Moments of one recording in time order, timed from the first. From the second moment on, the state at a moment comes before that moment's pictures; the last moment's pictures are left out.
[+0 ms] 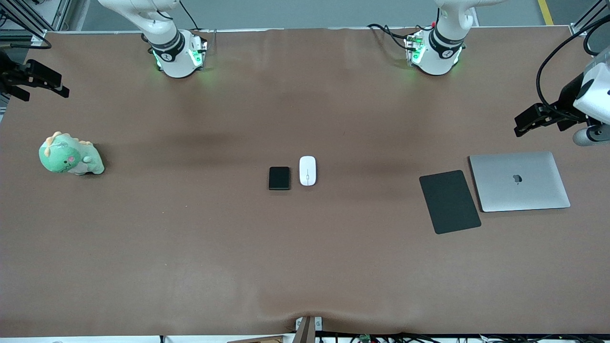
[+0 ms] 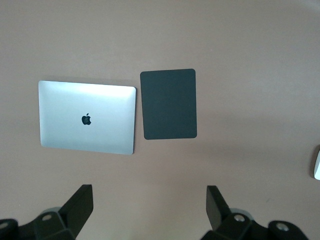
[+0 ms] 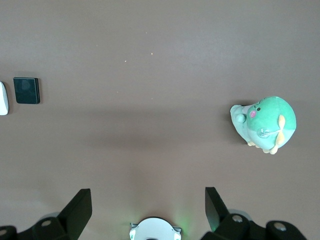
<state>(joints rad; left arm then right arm) 0.10 0.02 -0.19 -1.55 0.04 1.56 -0.20 -0.05 -0.15 -0.07 -1.69 0.06 1.43 -0.15</state>
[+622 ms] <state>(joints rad) 0.07 0.01 -0.20 -1.51 0.04 1.57 -0.20 -0.05 -0.14 -0.08 -1.68 0.06 1.42 -0.16</state>
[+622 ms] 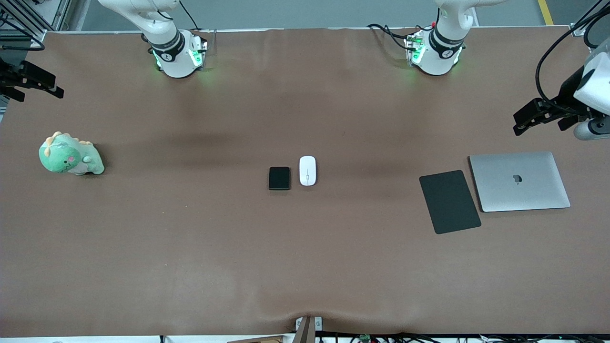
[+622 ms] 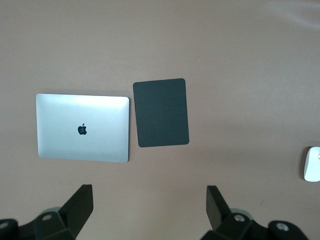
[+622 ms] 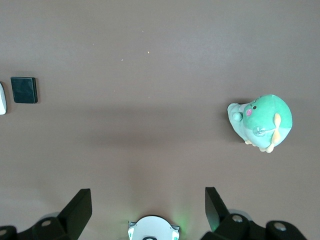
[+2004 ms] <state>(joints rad) -0.44 0.36 -0.25 -1.65 0.06 2.05 -0.68 -0.06 -0.02 -0.11 -1.55 0.06 1.35 -0.16</state>
